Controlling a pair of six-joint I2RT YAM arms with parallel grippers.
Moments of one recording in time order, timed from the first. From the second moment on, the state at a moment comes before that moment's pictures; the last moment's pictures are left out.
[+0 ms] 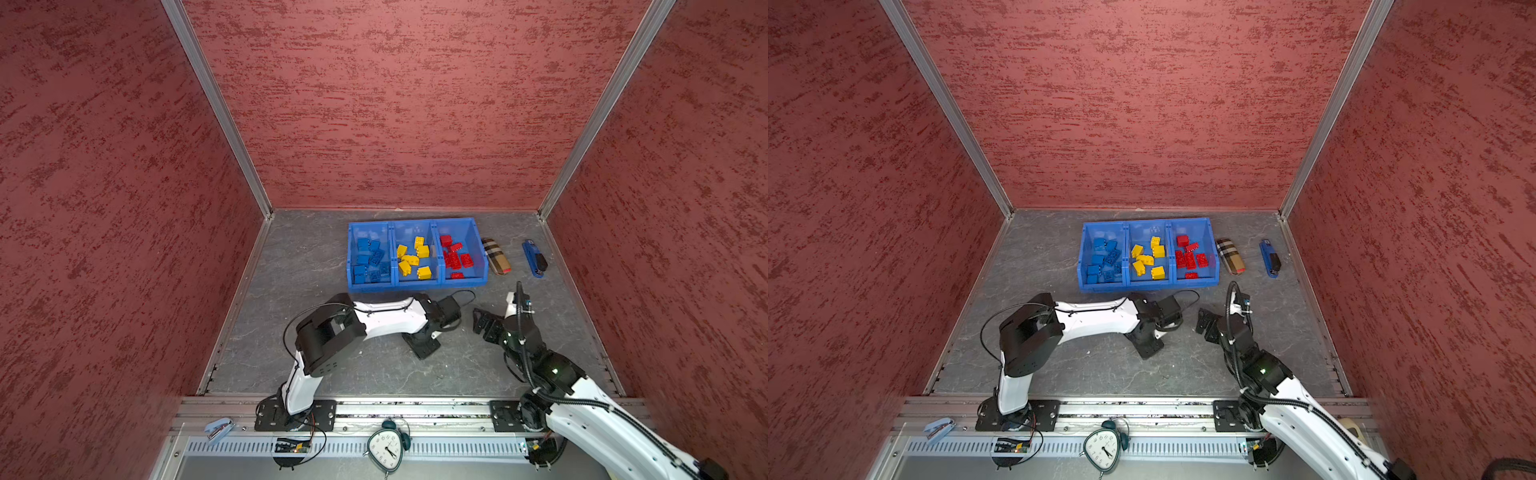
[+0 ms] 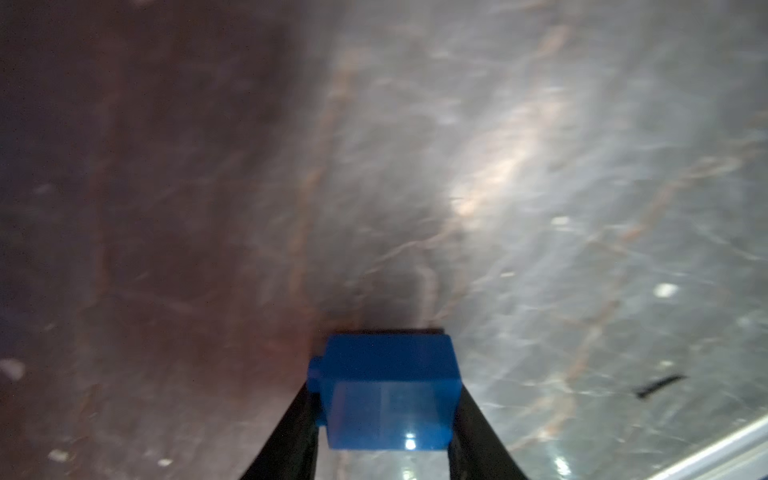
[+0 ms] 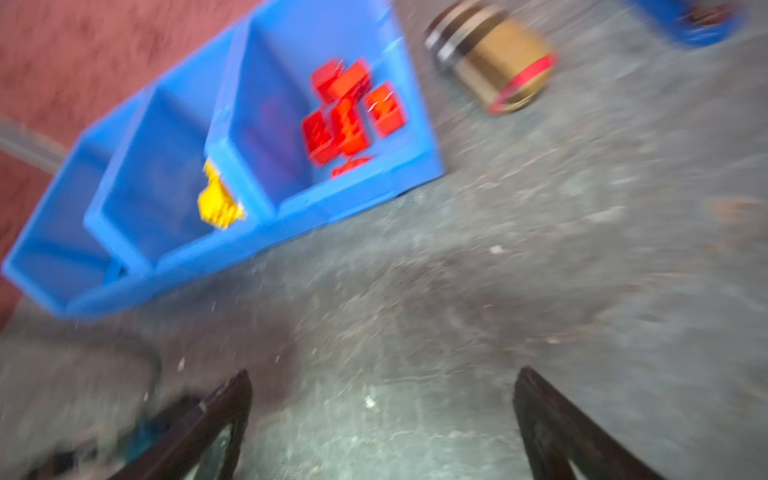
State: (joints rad) left arm -1.04 1.96 1.35 -0.91 -0.03 -0.14; right arm 0.61 0.64 0.30 -0.29 0.29 0.69
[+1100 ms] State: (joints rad) left arm -0.36 2.17 1.80 -0.57 0.08 -0.24; right arm 0.61 1.07 0.57 0.08 0.20 0.41
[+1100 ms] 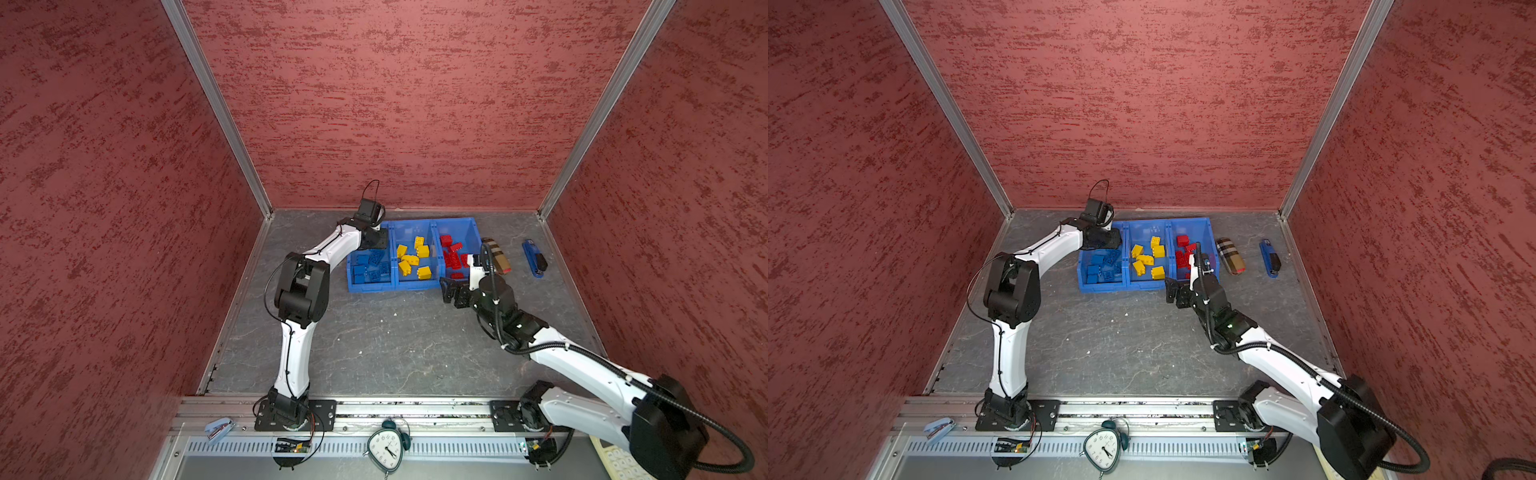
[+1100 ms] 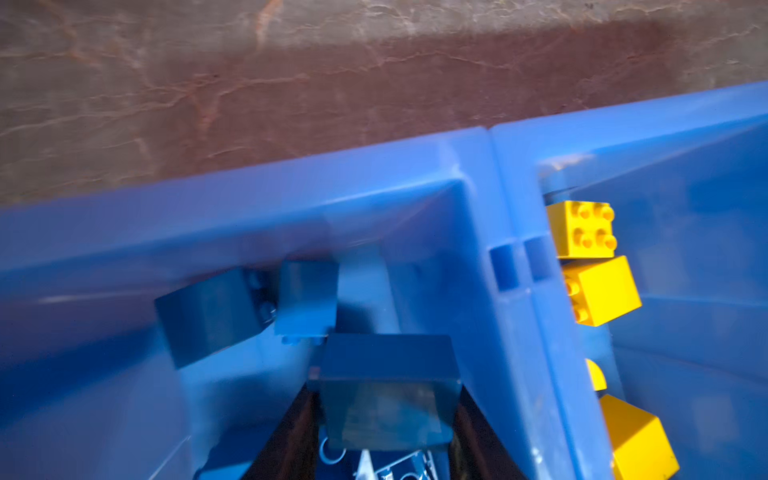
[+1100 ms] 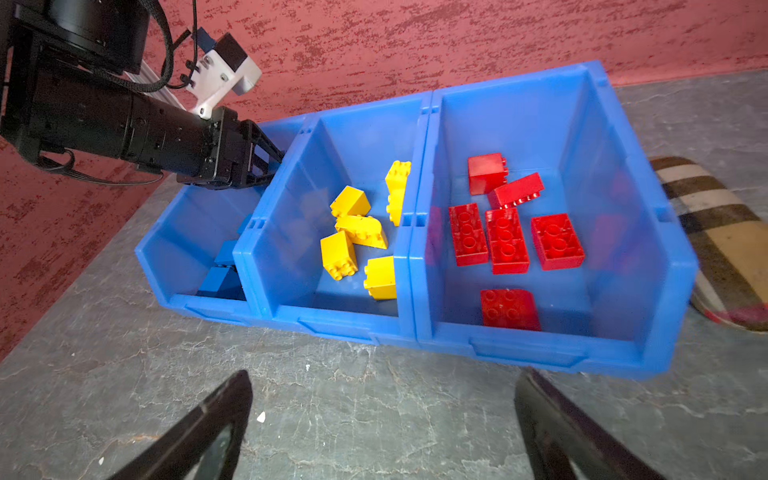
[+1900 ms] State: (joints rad) left arm -0.29 2.10 1.73 -0.55 0.16 -0.12; right arm 0.59 1.06 0.57 0.06 0.28 0.46
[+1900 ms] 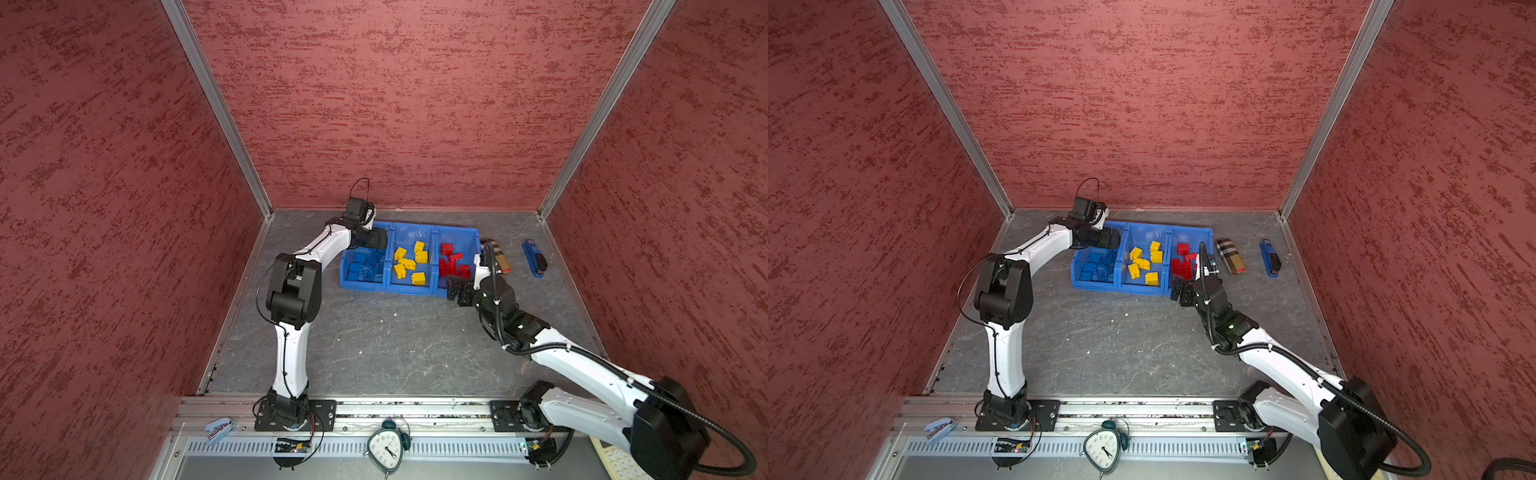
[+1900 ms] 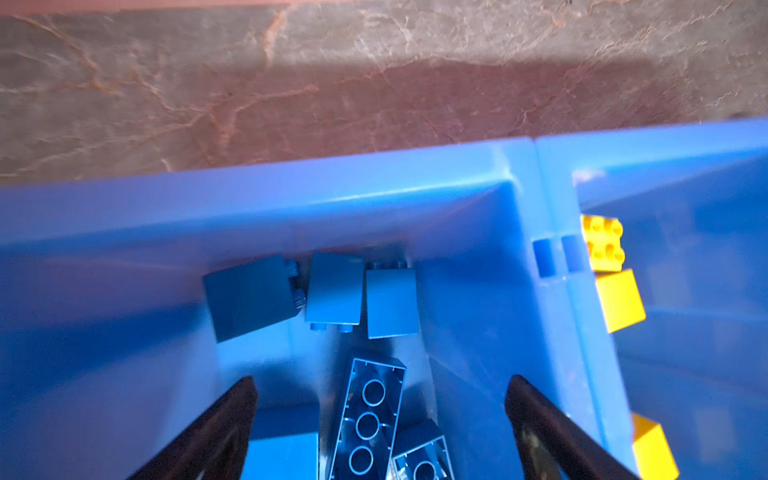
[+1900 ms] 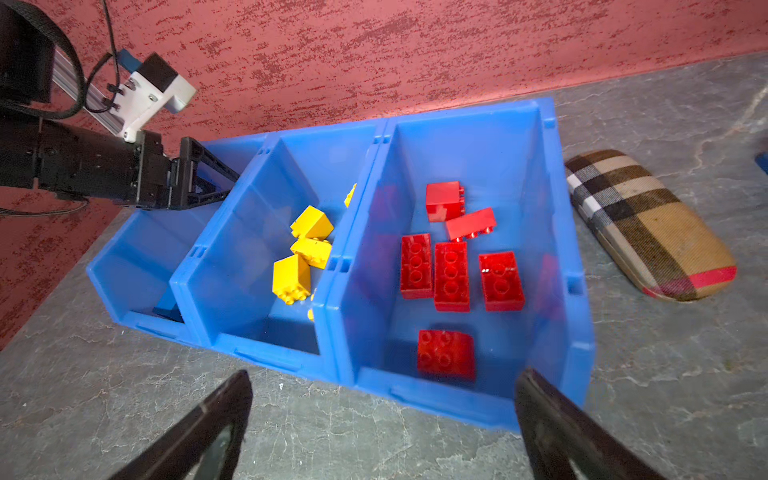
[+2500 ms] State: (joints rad) left arm -0.23 1.59 1.32 -0.51 -0.01 -0.27; right arm 0.35 1.17 0.61 -0.10 0.27 0.56
